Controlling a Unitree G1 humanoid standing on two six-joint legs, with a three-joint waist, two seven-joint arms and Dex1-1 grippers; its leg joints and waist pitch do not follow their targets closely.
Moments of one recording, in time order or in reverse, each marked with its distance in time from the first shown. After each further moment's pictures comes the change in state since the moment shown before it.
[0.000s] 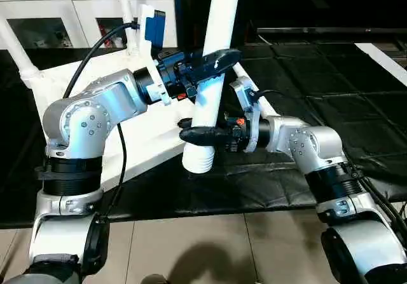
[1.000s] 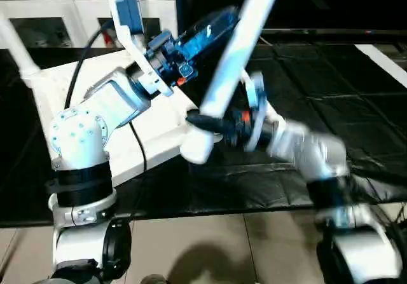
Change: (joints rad) left arm 0.028 -0.171 0.172 -0.106 -0.233 0.011 0.175; right arm 0.095 0.065 -0.122 -0.066 0.048 0.000 -0.184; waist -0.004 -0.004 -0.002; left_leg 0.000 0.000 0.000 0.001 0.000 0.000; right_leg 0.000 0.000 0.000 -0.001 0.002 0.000
